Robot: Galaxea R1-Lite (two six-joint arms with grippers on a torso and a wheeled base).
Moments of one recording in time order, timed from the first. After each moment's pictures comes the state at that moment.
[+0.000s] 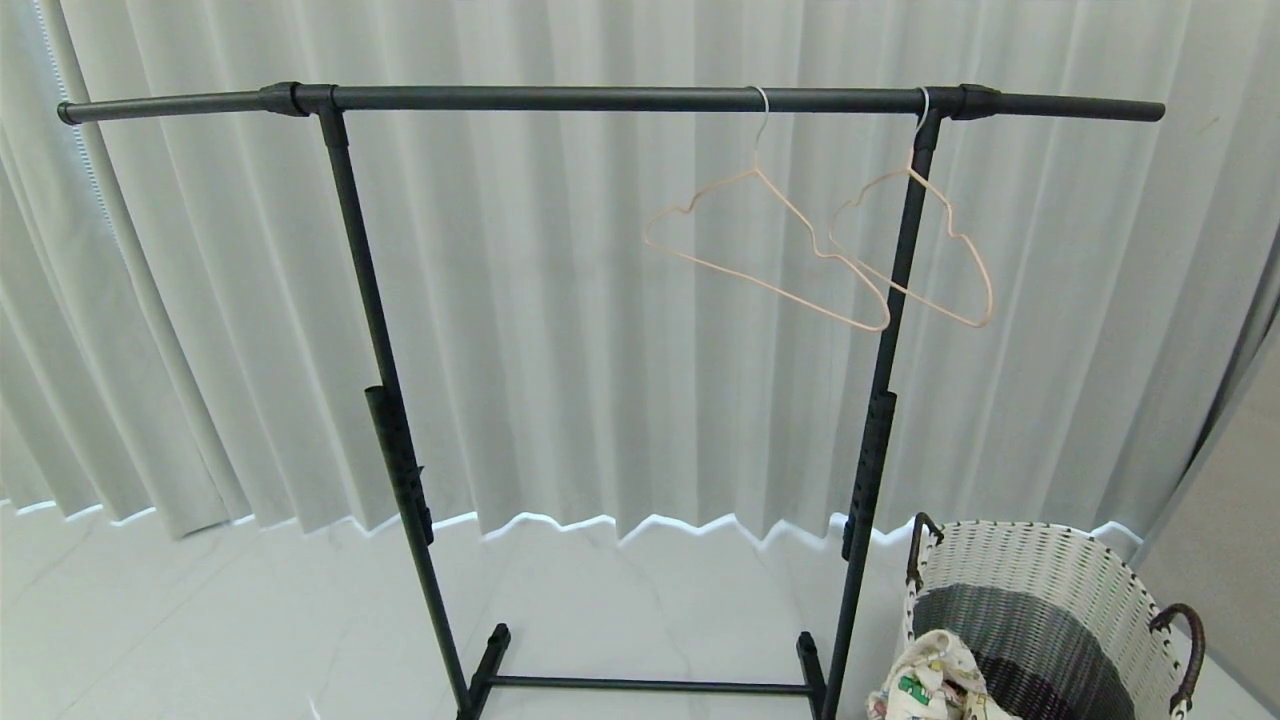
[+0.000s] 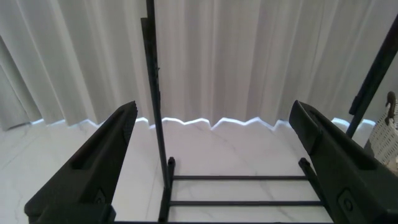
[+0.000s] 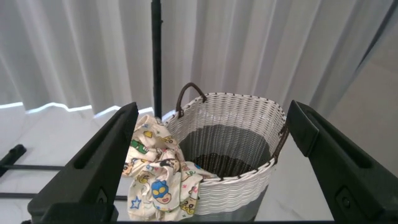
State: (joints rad) left arm 0.00 0.00 -0.01 0.03 -0.09 0.03; right arm 0.00 0.01 0.00 0.00 0.04 -0.03
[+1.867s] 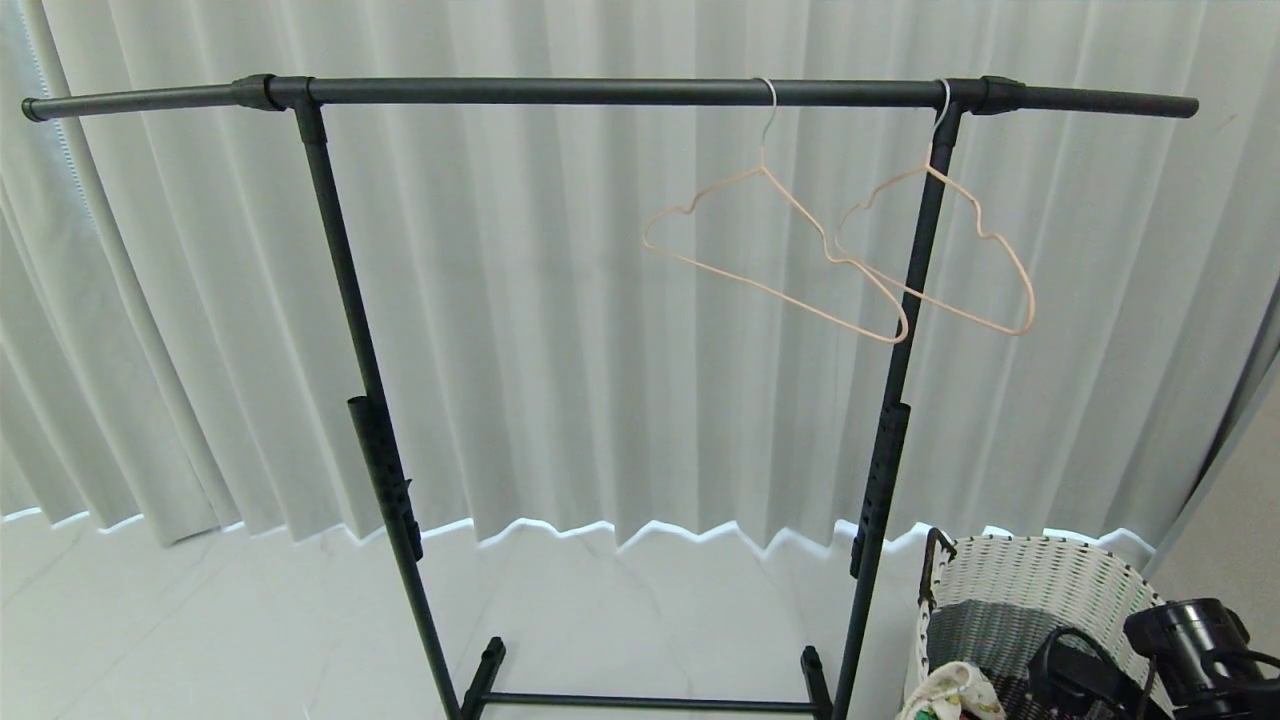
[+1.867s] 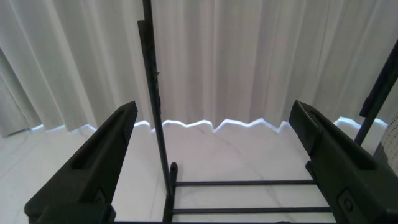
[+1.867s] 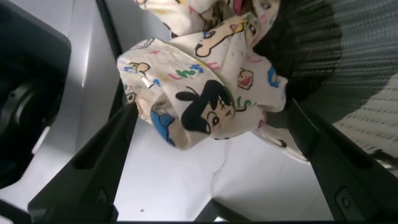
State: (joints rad) left arm 0.00 0.00 -0.01 0.03 -0.09 0.05; right arm 0.09 1.93 -0.11 -0.63 0.14 -0.51
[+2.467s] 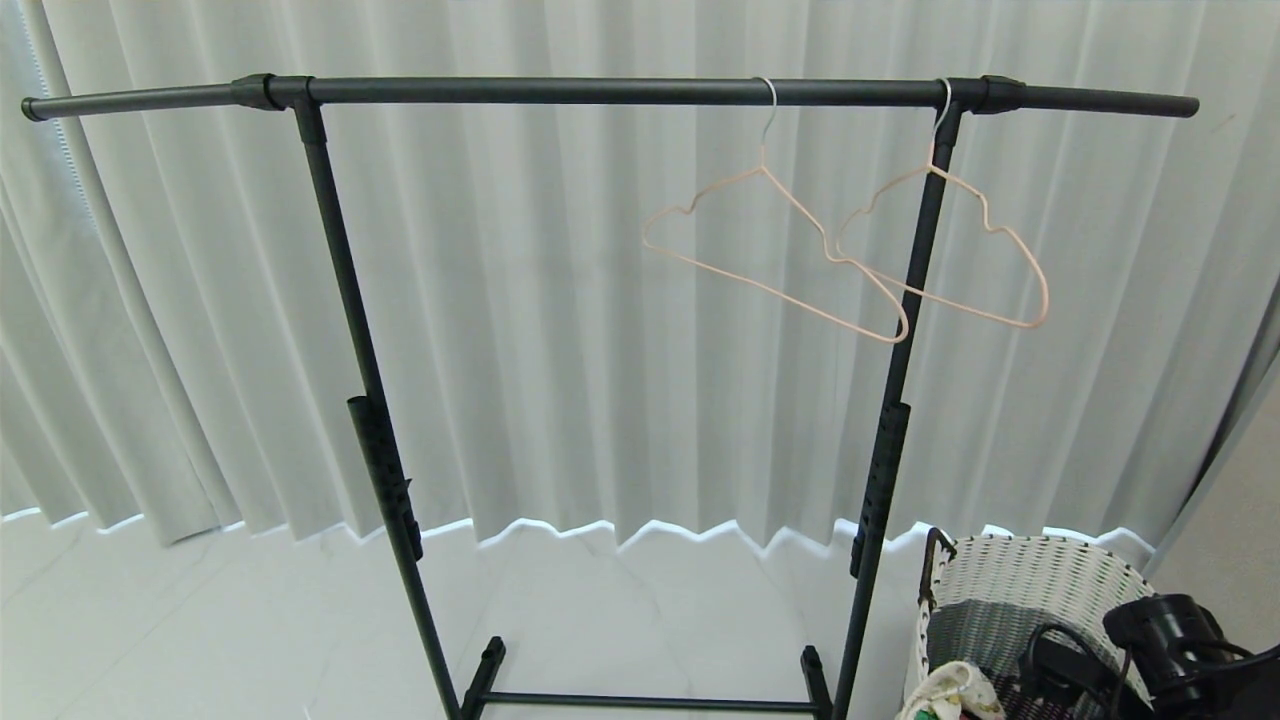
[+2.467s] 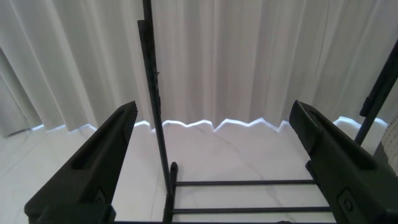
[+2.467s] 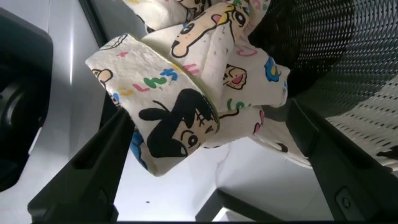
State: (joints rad) left arm 0.00 0.00 -0.01 0.03 -0.09 0.05; right arm 0.05 2.05 -0.17 -0.64 0.11 -0.50
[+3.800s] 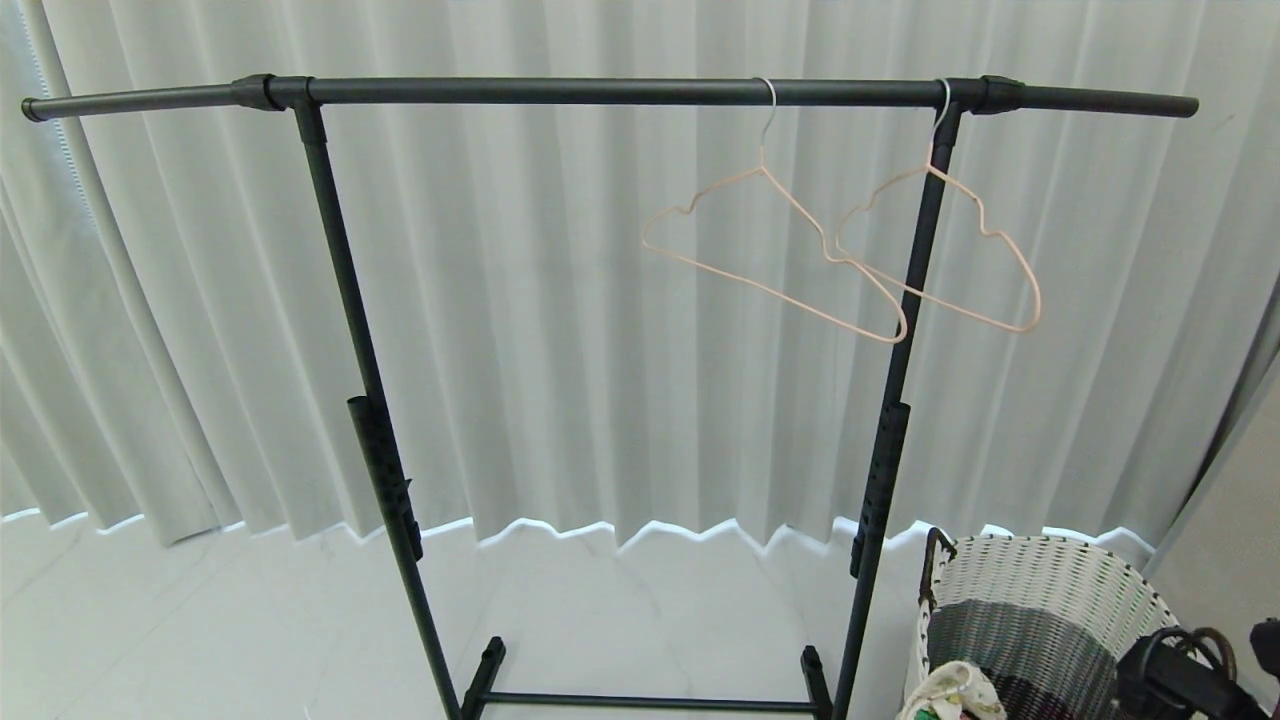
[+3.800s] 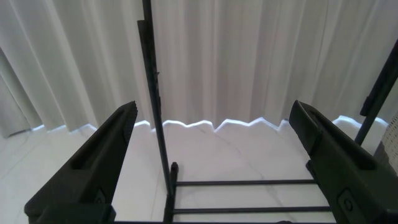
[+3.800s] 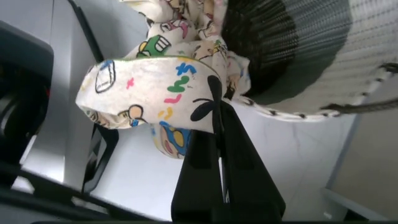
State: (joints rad) left arm 0.00 0.00 -0.01 0.03 -0.09 0.05; right arm 0.05 1.44 -0.09 -0.31 0.07 -0.49
